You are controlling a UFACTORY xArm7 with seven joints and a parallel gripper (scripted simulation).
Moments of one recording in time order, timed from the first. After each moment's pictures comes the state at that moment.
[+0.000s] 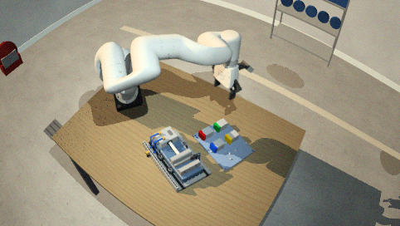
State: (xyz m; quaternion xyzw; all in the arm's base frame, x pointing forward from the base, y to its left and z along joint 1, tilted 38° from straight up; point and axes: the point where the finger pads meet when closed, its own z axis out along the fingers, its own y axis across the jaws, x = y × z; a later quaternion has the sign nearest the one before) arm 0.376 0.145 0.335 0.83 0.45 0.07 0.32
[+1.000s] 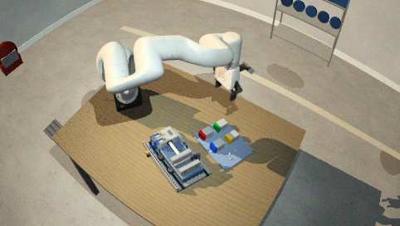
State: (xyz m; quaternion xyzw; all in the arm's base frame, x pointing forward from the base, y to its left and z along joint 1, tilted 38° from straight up) arm 0.384 0.145 0.325 0.83 0.45 0.07 0.32
